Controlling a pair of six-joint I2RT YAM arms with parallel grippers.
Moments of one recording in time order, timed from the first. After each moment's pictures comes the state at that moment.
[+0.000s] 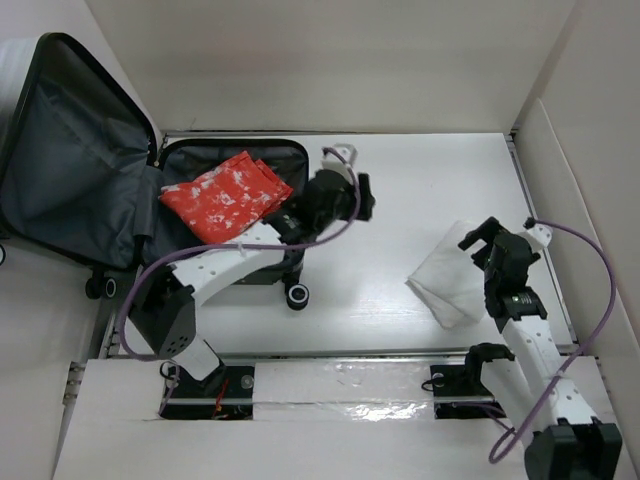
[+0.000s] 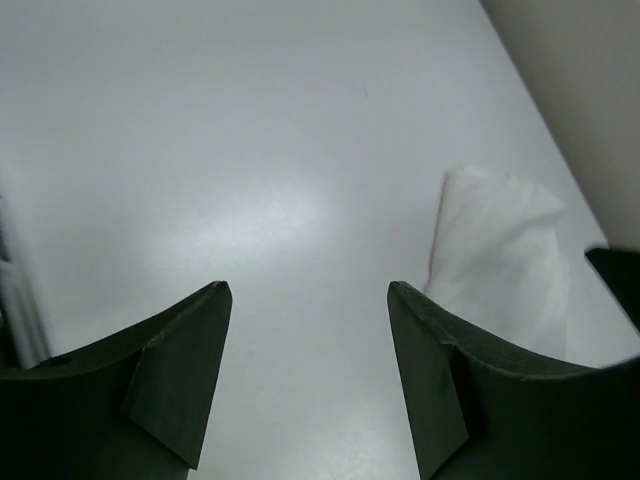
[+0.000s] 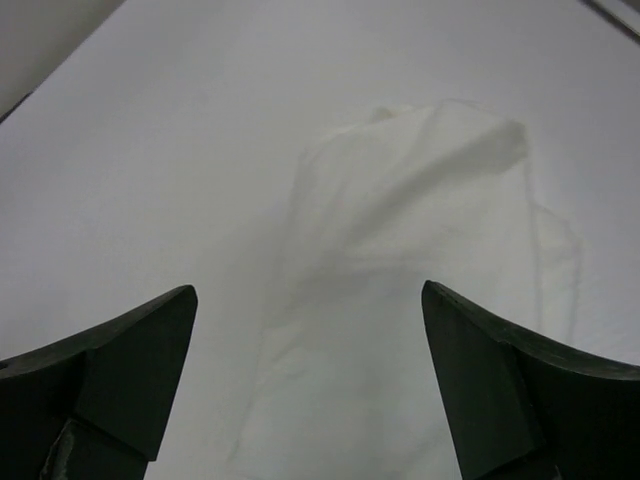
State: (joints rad) left arm -0.79 1.55 1.28 -0.08 -0.21 -0.47; right arm 0.07 0.69 0.47 -0.17 0.38 0.59
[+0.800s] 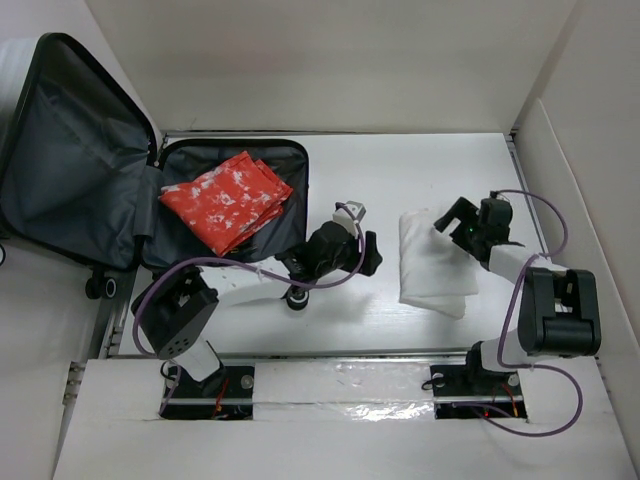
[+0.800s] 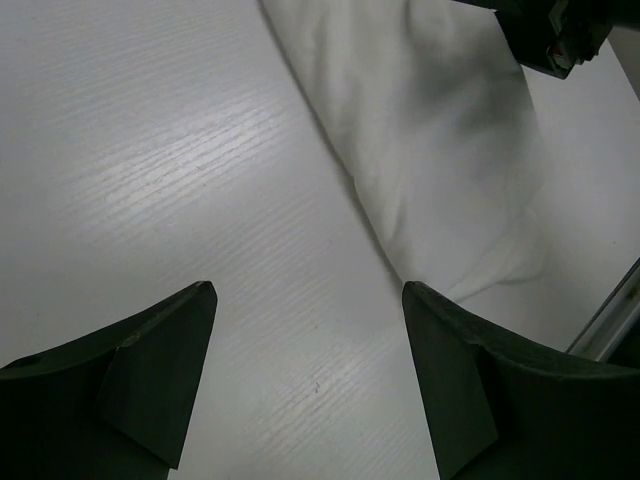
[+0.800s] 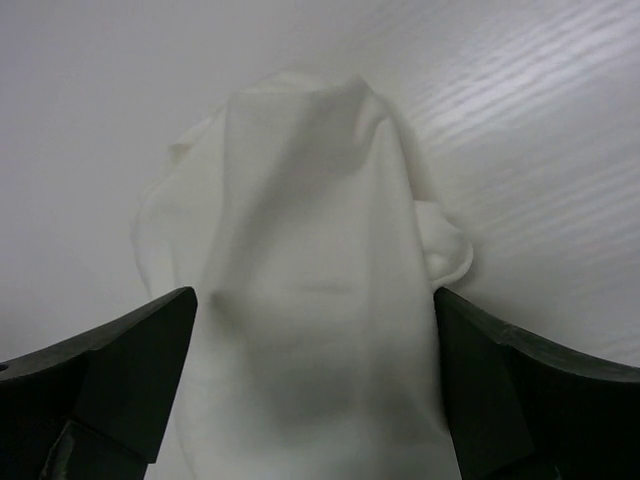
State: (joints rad) left arm -0.94 1.58 0.87 0.24 -0.10 -0.51; right arm -0.11 1.46 0.64 0.15 -0.08 0.59
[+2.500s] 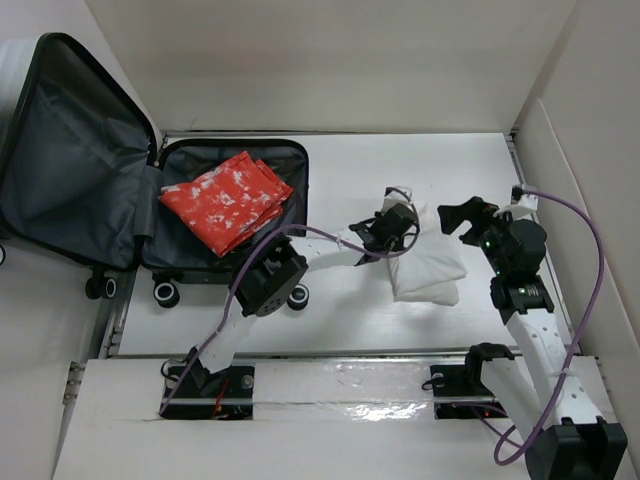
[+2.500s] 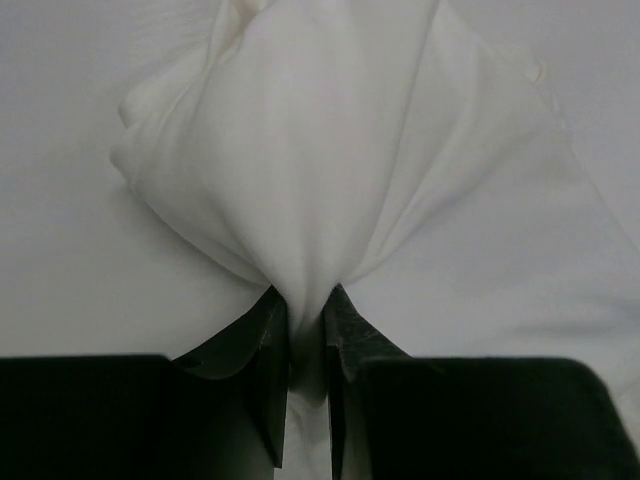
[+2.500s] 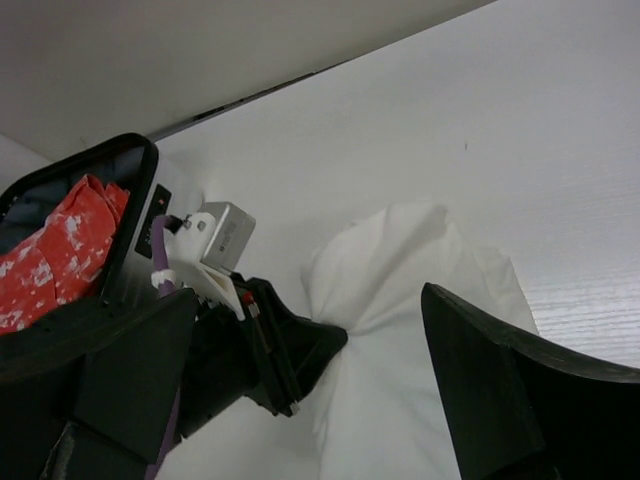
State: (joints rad) left arm -1.00 2.22 1.62 -0.09 -0.35 -0.58; right arm 0.02 0.73 0.58 0.04 -0.16 0.48
